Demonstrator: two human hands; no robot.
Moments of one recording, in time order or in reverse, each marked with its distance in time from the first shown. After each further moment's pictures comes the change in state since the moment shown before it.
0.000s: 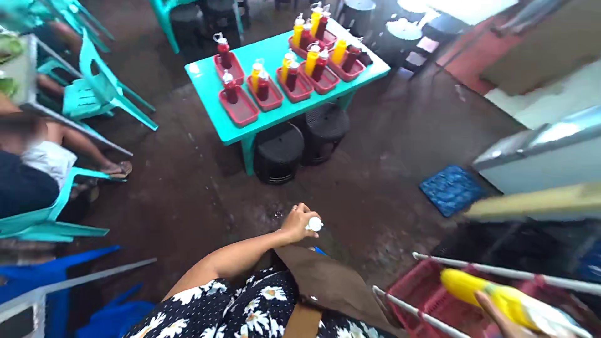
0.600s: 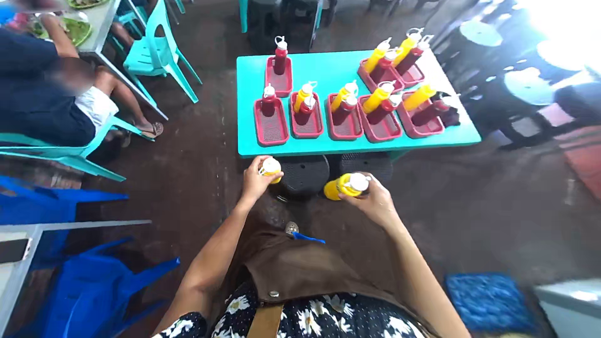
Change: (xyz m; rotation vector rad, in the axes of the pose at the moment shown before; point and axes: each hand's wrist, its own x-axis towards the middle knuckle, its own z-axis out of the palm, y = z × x) left_hand 0.102 -0.036 -0.229 -0.338 1.062 -0.337; right_hand 0.208 -0.349 0.334 0.013 -0.948 -0.937
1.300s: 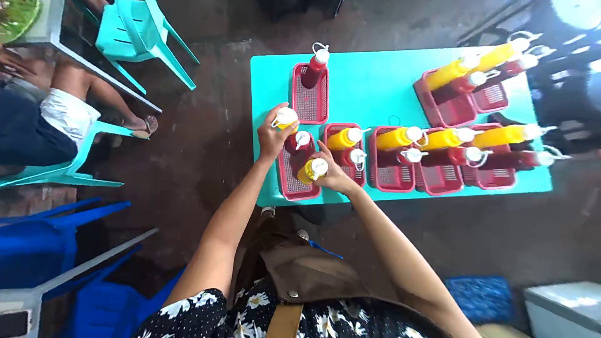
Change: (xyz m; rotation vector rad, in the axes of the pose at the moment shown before) left_hand 0.369 -0.037 -0.021 -0.318 0.194 0.294; right_hand 0.353 -0.031 0.154 0.405 -0.458 0.024
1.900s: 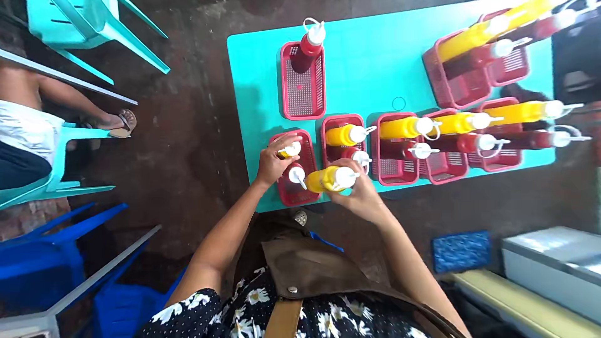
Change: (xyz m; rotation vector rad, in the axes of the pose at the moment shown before) left_hand -0.034 -0.030 -0.003 0.047 -0.404 -0.089; right_hand -0.042 -0.044 -0.017 -0.143 0.285 0.015
